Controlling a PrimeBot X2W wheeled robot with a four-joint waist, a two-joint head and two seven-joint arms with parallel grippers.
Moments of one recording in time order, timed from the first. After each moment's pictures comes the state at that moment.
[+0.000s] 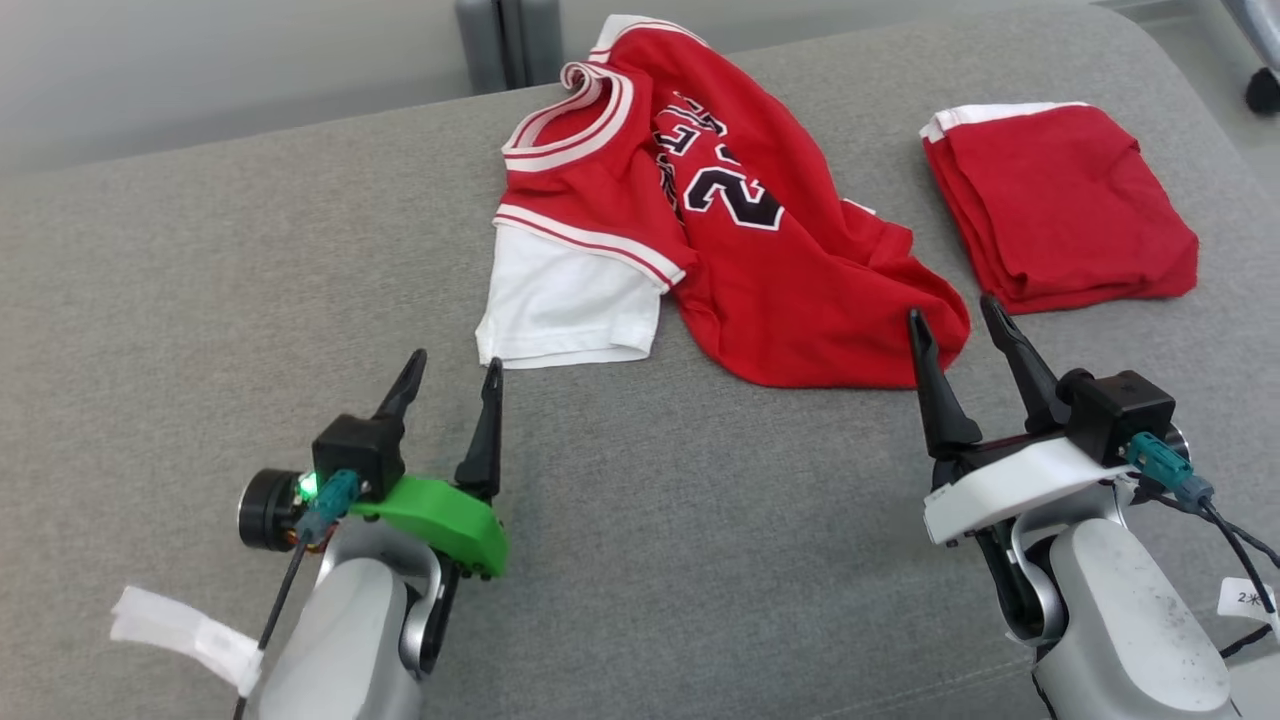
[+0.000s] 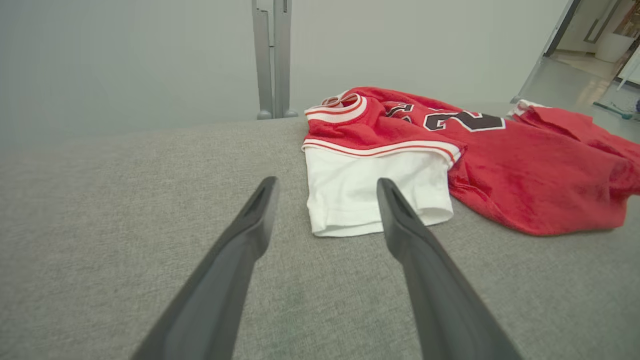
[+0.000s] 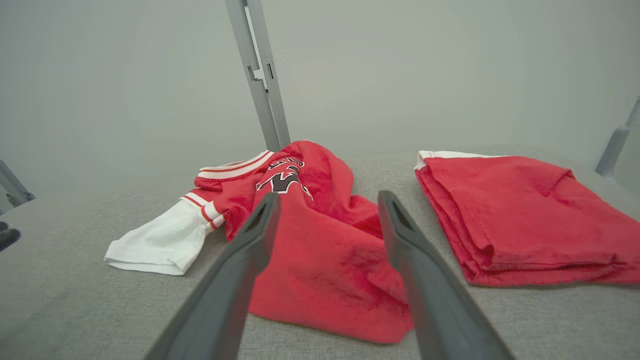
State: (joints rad) left arm -0.36 0.05 -0.26 0.50 -0.24 -0.06 -0.26; right arm -0.29 -0.12 0.14 0.31 0.27 0.13 -0.26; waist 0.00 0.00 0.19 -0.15
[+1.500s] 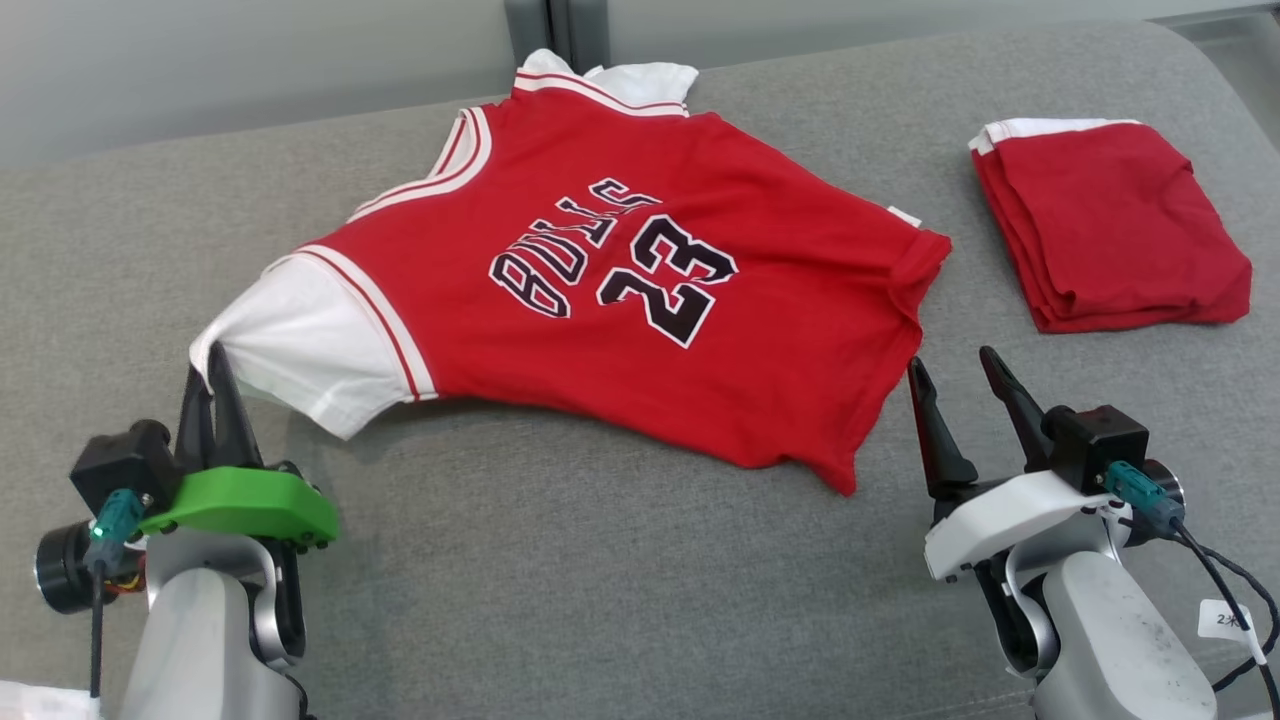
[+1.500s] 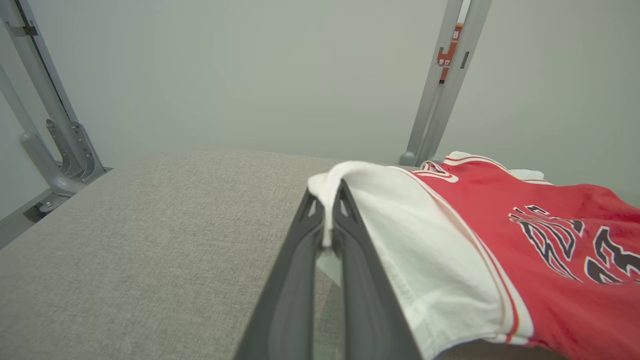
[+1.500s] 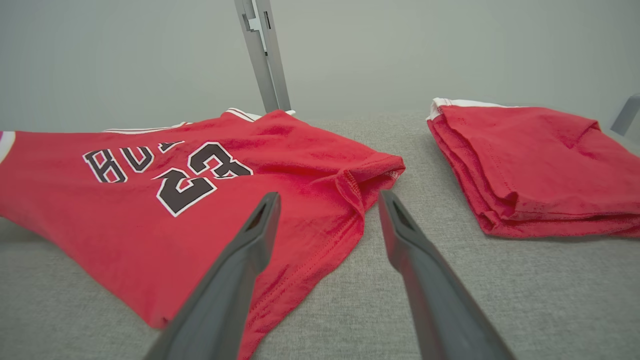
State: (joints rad) left arm -0.35 0.10 0.06 0.46 -0.25 0.04 -0.26; right arm -0.27 -0.11 0.11 0.41 0.22 0.13 -0.26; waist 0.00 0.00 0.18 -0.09
